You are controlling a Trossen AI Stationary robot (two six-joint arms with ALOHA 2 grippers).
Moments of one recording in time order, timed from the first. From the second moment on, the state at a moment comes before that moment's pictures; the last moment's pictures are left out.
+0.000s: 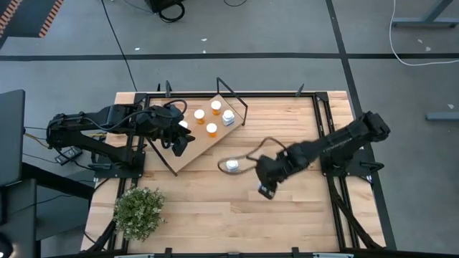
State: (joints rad) left arm -0.02 1.13 1.34 -0.92 -0.19 -0.62; right arm 0.33 1.57 1.25 -0.94 -0.01 0.93
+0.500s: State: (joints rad) left arm -0.02 1.13 1.34 -0.92 -0.19 -0.62; right arm 0.13 1.72 1.29 -0.85 -0.11 0.72
